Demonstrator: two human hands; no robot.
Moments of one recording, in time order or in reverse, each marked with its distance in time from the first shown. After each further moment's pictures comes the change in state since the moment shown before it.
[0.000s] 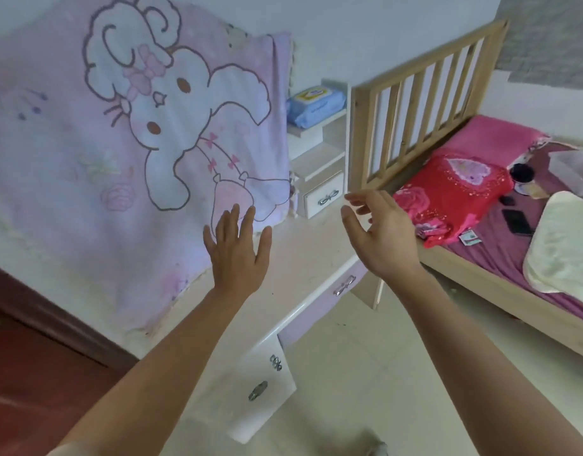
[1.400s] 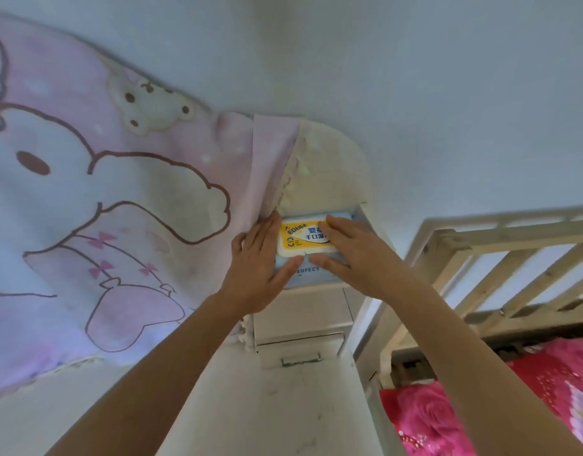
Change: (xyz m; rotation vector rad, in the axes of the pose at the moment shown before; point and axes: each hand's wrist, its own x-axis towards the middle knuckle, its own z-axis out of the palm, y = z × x) left_hand 0.431 0.089 0.279 -0.002 -0.060 -0.239; right_hand 0.556 0.273 0.209 -0.247 -0.907 -0.665
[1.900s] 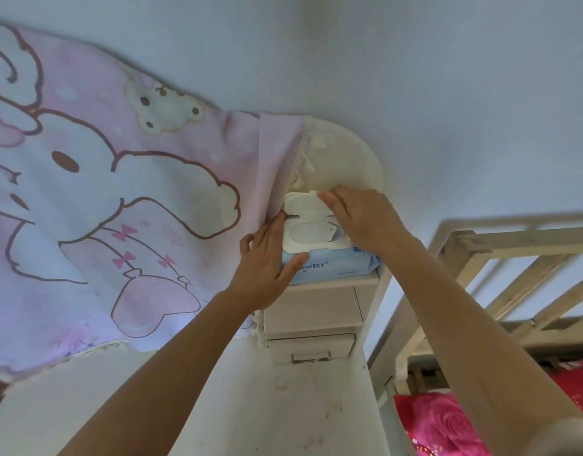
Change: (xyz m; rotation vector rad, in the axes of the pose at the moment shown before) left_hand -0.002 0.005 0.003 0.000 -0.018 -0.078; right_hand 0.049 0.003 -0.031 0.116 0.211 0.058
